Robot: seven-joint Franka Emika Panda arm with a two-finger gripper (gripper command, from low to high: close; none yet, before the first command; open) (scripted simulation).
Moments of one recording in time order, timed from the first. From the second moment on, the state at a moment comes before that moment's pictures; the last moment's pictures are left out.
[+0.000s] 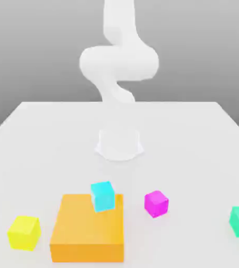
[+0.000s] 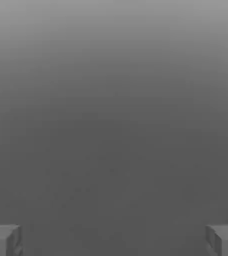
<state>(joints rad) 0.03 -0.73 0.00 -2.36 0.01 2.36 0.78</state>
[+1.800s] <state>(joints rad) 0.04 -0.30 -0.17 -2.83 -0.08 2.53 0.49</state>
